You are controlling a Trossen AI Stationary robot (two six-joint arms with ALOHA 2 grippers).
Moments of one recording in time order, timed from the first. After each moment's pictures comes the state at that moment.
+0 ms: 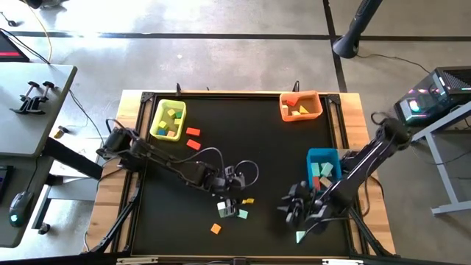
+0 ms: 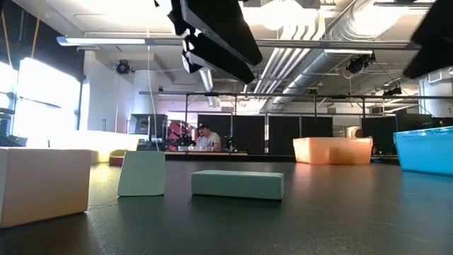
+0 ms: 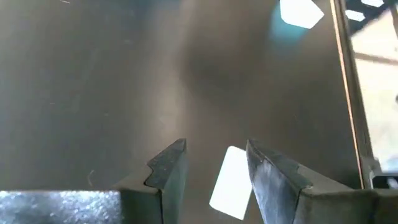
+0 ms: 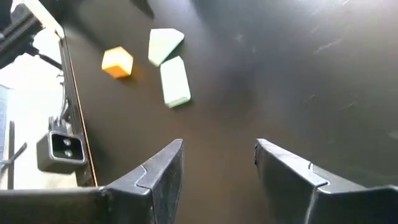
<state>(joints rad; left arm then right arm) -0.35 1.86 1.35 -0.35 -0.14 -0.44 0.82 1.46 0.87 -0.39 0.63 1.28</state>
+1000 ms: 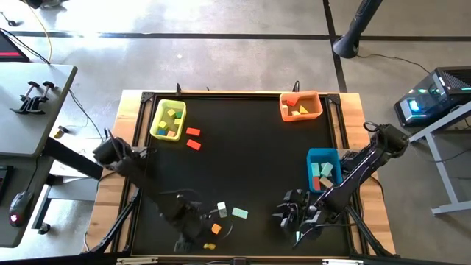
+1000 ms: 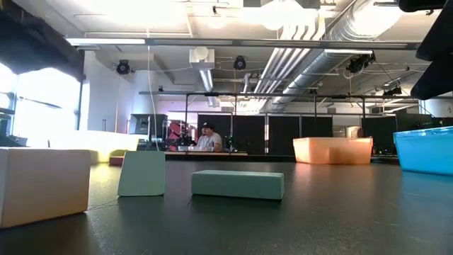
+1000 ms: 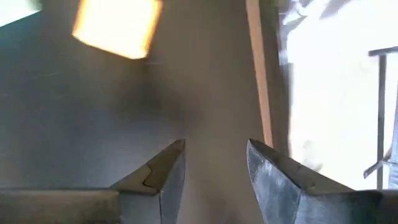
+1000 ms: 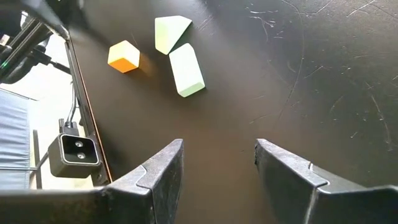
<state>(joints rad) -0.69 1.85 1.28 -0.68 0.18 -0.54 0.82 1.56 0.87 -0.25 0.59 1.36</state>
